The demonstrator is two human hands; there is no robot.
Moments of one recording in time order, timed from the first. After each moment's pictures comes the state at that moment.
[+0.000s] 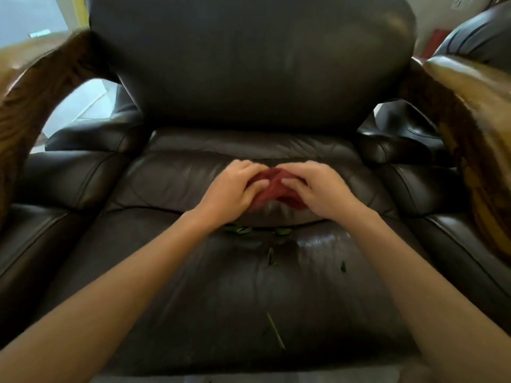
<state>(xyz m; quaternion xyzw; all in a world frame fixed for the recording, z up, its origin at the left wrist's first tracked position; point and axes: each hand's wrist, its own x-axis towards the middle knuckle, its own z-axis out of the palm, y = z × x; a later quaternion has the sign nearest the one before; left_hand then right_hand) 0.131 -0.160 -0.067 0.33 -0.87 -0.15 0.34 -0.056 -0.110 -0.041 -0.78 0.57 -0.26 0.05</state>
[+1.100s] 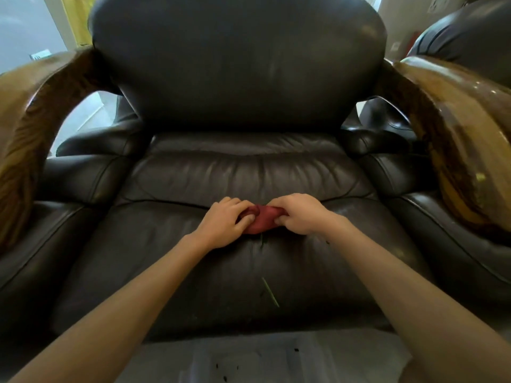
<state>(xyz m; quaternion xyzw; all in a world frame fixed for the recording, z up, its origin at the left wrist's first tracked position) 0.153 -0.112 -0.125 0.38 -0.90 -0.13 0.17 -0.042 -0.063 -0.077 -0.77 0.63 -0.02 0.13</state>
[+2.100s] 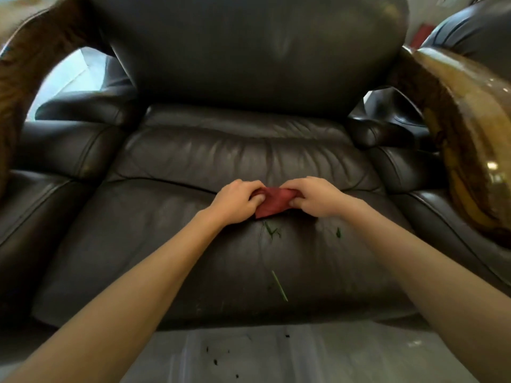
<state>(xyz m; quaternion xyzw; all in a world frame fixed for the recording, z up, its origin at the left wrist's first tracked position) 0.136 -0.135 -0.130 0.41 -0.87 -0.22 0.17 -0.053 -0.082 -0.074 -0.76 0.64 0.01 0.14</state>
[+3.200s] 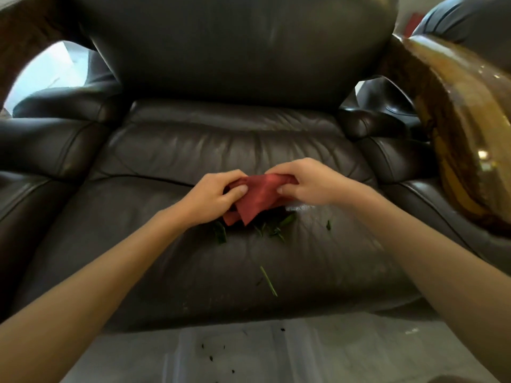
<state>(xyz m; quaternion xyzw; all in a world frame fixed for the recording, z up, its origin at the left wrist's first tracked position) 0.165 -0.122 -0.111 0.31 -0.86 -0.32 0.27 -0.049 -0.069 -0.045 -0.78 0.60 -0.07 0.17</state>
